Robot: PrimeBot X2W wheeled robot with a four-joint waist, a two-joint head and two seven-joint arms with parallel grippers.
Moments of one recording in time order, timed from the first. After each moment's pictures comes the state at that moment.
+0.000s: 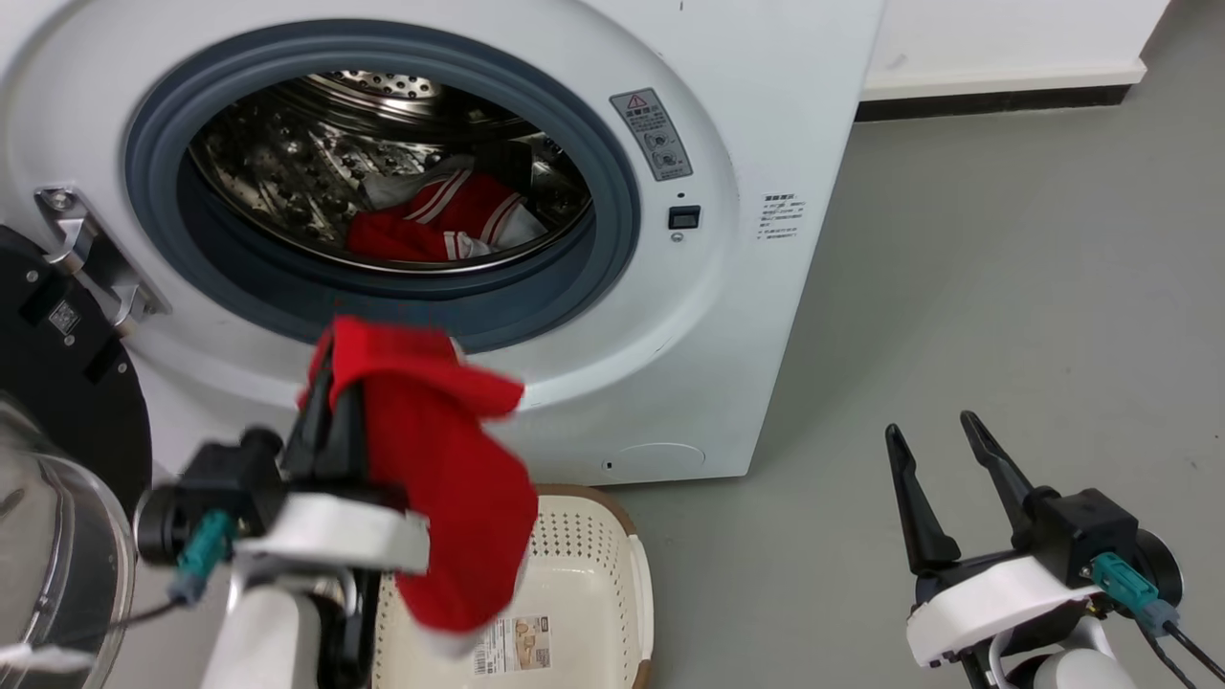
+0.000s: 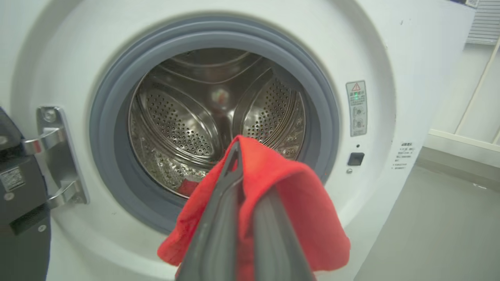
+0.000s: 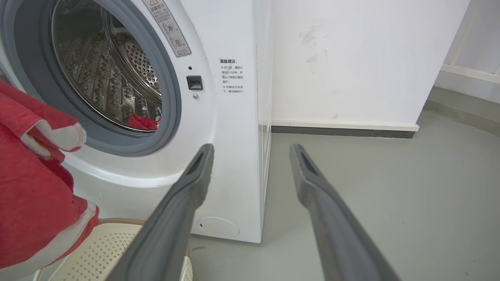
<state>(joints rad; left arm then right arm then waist) -0.23 0.11 -0.03 0.11 -0.21 -0.06 -0.24 -0.06 -0.05 0.07 0.11 0.08 0.13 -0.16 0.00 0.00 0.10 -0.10</state>
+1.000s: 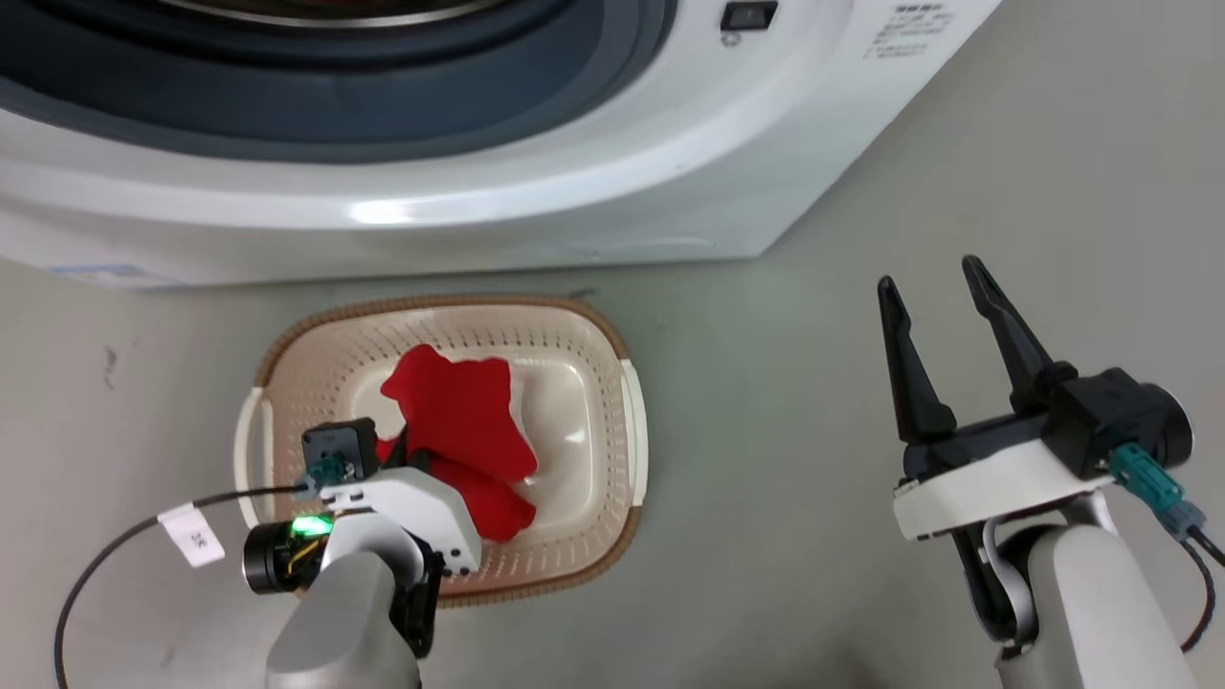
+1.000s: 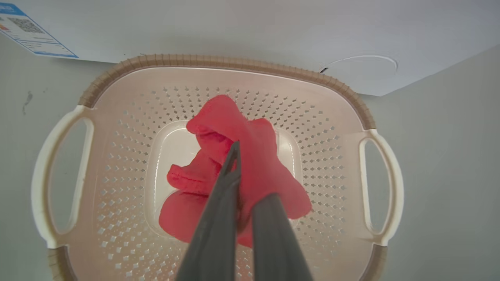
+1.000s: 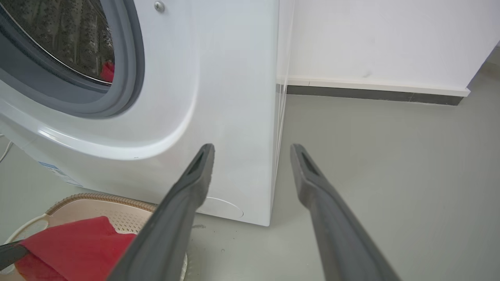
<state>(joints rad) -0.50 0.05 -0.10 0.93 -0.29 -0.01 -0.26 -0.25 -0.05 0.09 0.08 0.07 0.13 -0.19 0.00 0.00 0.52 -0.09</state>
